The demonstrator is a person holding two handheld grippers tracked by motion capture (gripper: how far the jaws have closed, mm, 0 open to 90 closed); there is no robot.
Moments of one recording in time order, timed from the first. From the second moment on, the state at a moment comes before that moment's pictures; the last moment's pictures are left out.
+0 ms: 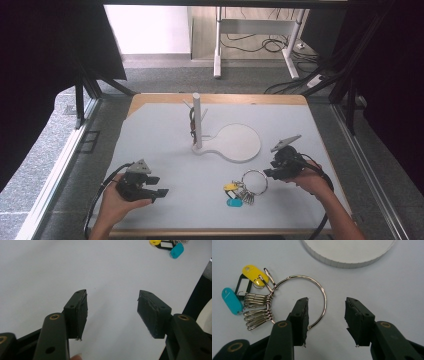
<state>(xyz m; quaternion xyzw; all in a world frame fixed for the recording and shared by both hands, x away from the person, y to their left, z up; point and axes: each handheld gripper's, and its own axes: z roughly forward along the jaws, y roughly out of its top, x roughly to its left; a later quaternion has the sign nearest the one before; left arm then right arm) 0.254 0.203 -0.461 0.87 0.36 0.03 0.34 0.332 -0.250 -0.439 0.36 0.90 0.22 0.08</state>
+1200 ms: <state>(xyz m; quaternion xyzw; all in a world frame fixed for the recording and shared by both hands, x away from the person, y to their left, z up) 0.249 0.191 -0.471 0.88 0.35 0.01 0.33 0.369 -0.212 -0.475 0.37 0.93 0.07 0.02</state>
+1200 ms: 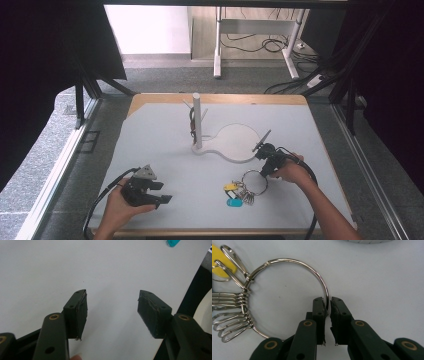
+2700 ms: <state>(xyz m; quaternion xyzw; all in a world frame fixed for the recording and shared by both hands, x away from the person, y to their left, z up) 0.248 0.183 -0.478 0.88 0.34 0.00 0.32 0.363 -0.202 -0.479 0.40 0.92 0.02 0.03</state>
